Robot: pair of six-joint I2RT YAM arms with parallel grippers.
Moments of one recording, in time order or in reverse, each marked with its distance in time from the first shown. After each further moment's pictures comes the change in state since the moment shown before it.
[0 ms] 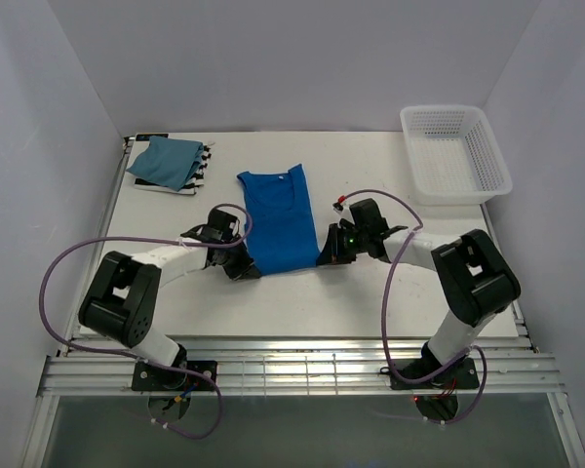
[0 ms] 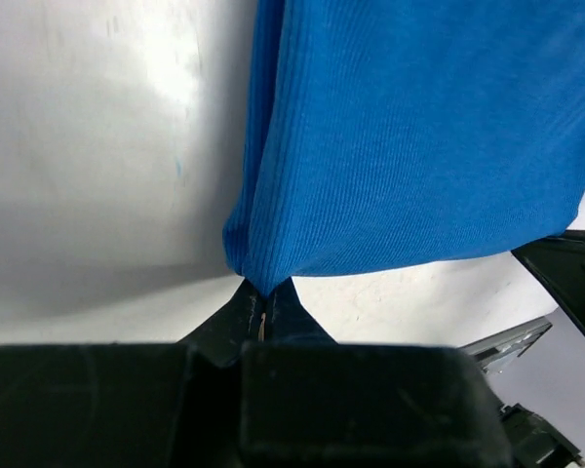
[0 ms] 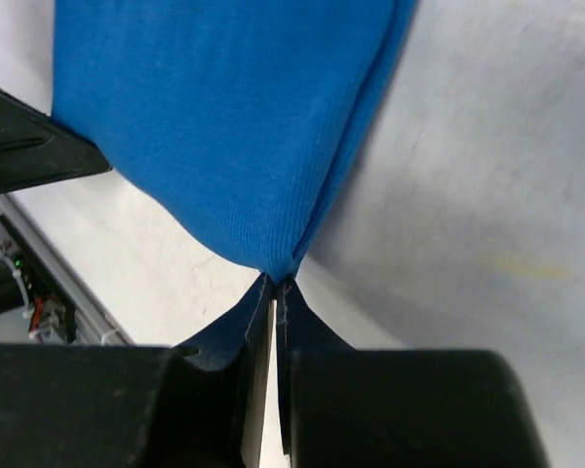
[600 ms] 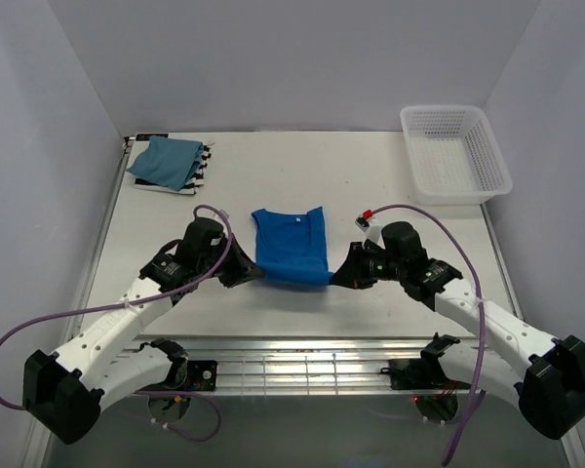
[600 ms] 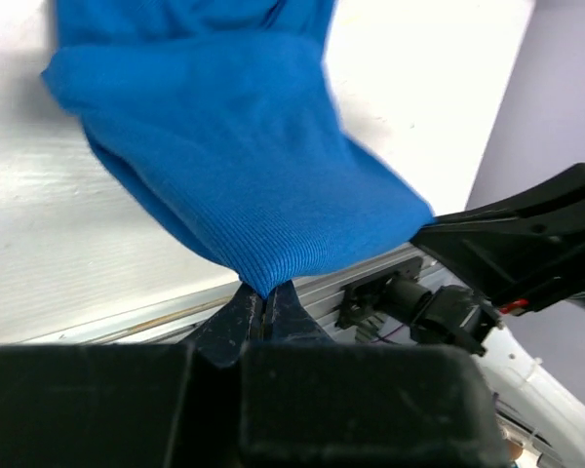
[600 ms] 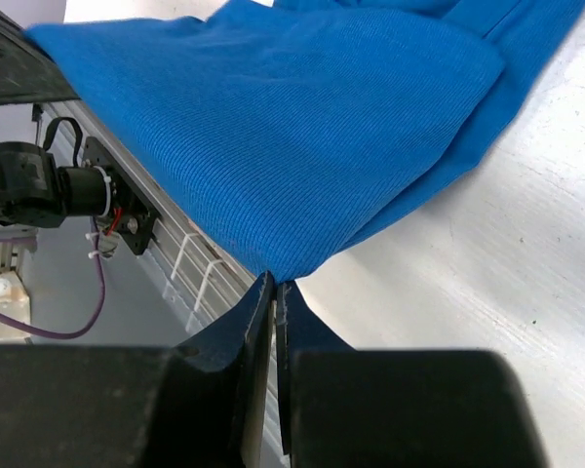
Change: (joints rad) left arm -0.173 -0.615 -0.056 -0.233 -0.056 -0.108; right arm 0.087 -0.724 -0.266 -0.222 0.011 0.053
